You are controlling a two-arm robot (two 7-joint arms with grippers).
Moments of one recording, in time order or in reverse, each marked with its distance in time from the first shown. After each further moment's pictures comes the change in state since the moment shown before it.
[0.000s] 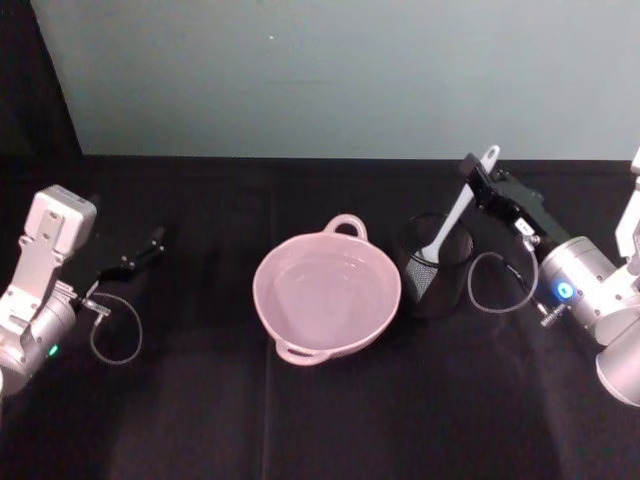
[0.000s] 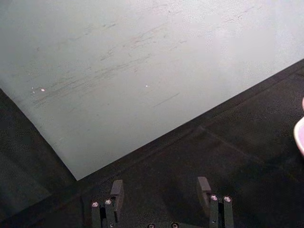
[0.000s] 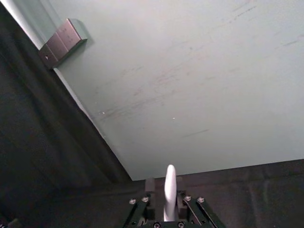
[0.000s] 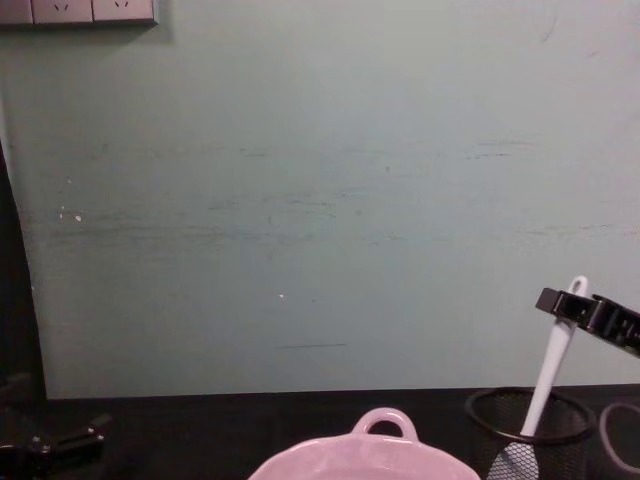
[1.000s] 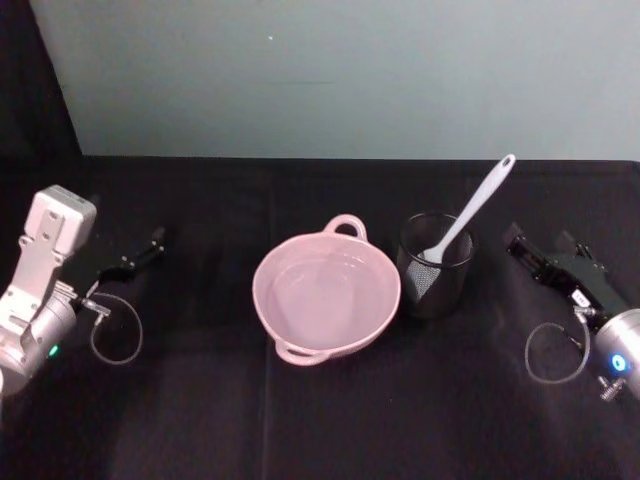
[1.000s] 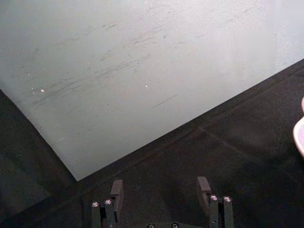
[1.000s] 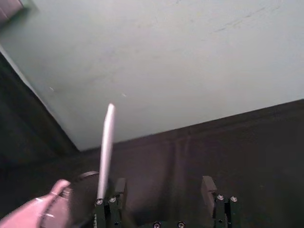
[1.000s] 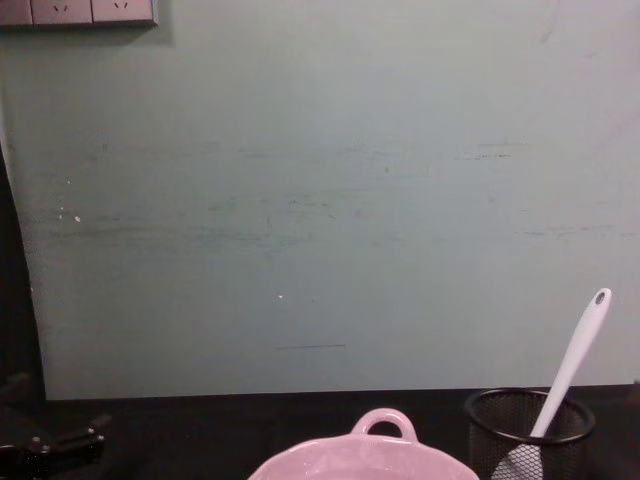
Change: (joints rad) left arm 0.000 0.000 0.000 0.000 0.000 0.000 0.000; right arm -0.203 0.104 0.051 -0.117 -0.059 -0.023 -0.144
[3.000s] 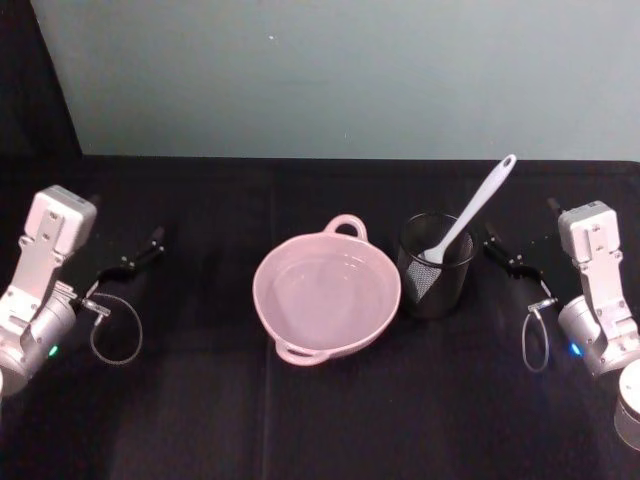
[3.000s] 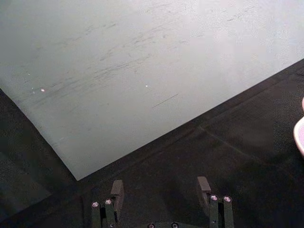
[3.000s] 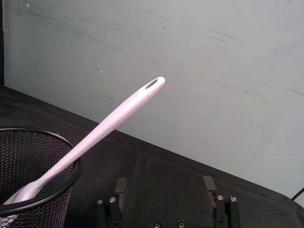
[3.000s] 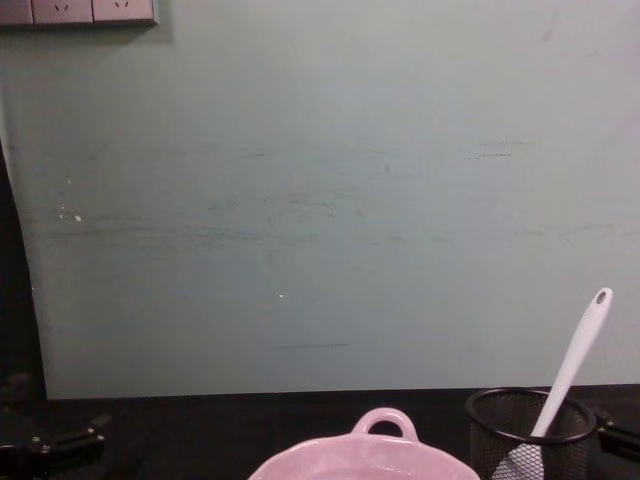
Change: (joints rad) left arm 0.000 0.000 0.000 0.000 0.000 0.000 0.000; right arm 0.192 -0.015 -0.189 0.267 -0.632 -0.262 -0.233
